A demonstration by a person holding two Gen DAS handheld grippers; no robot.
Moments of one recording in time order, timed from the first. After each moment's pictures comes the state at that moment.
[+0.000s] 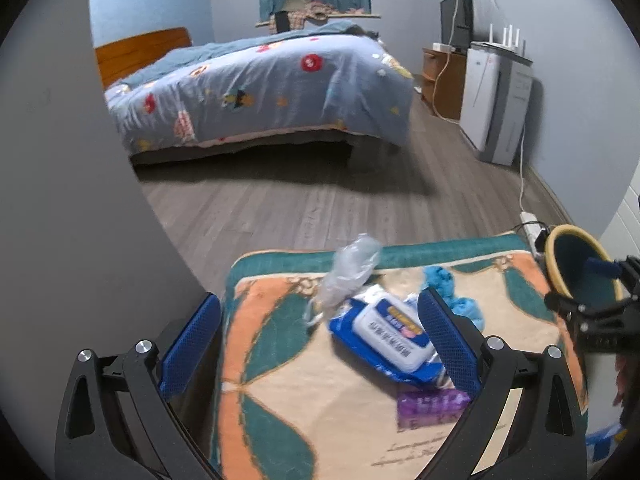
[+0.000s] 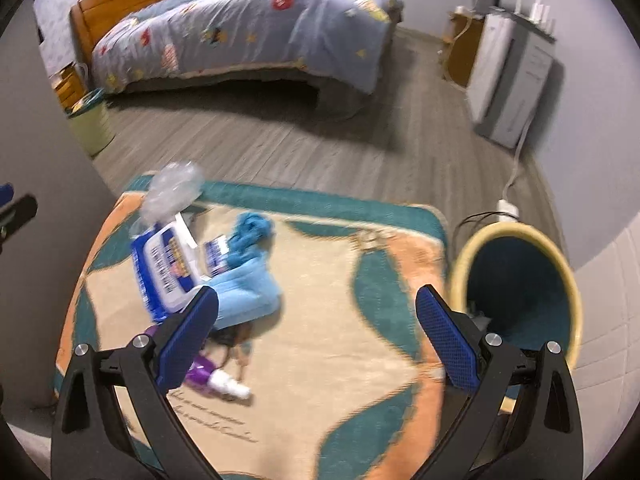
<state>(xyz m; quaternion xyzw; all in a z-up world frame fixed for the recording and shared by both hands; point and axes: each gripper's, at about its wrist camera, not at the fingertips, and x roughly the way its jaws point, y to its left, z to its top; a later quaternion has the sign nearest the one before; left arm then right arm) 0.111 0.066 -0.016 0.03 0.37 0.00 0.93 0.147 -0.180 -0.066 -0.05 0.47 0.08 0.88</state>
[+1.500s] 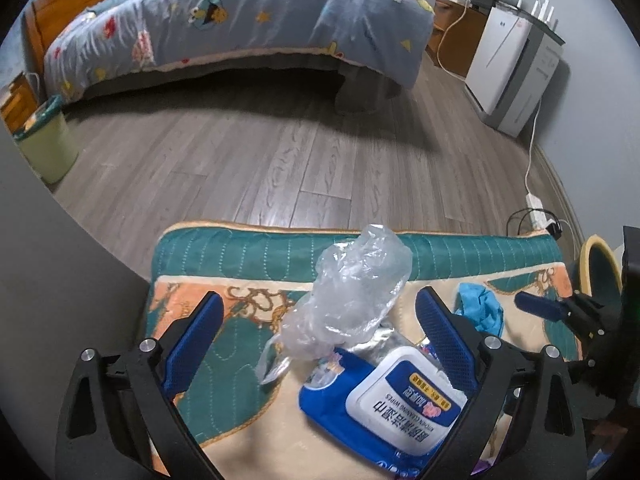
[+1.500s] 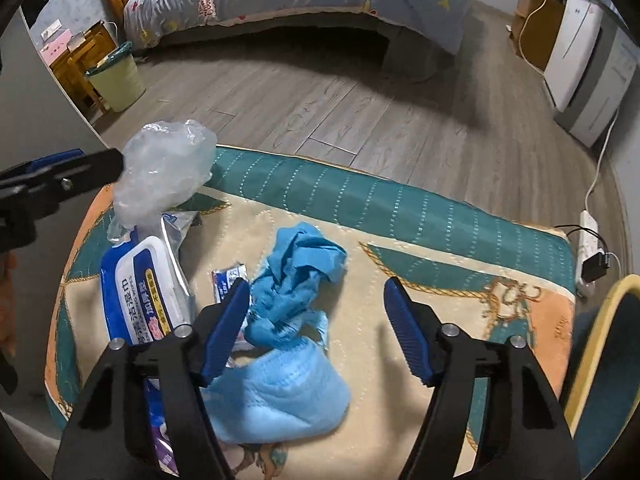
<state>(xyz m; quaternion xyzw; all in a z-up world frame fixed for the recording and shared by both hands) 0.253 0.067 -0.116 -0.02 0.49 -0.04 0.87 0.253 -0.124 -0.166 -0.05 0.53 0.17 0.83</state>
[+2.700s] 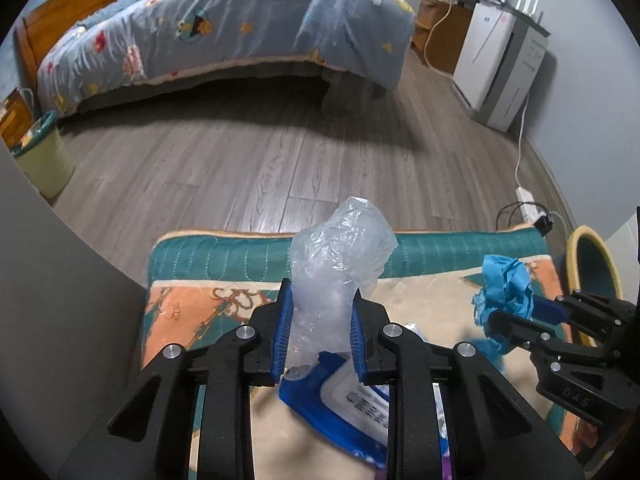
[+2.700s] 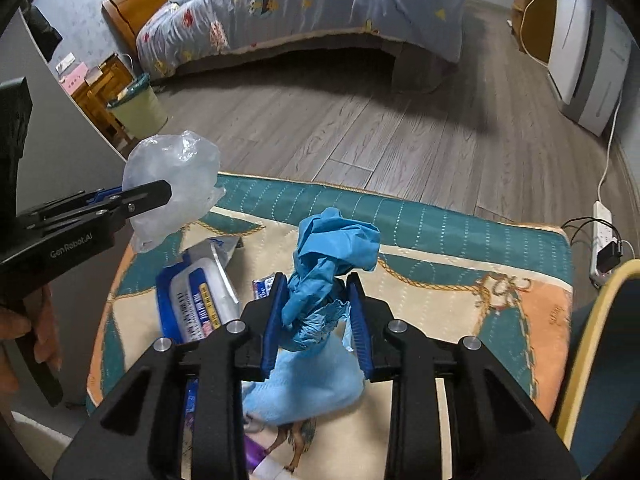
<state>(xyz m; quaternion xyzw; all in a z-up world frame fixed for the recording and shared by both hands) 0.237 0.047 -0.092 -0.01 0.47 -0.05 0.88 0.234 -0.142 -0.120 0.01 0.50 0.20 0.84</state>
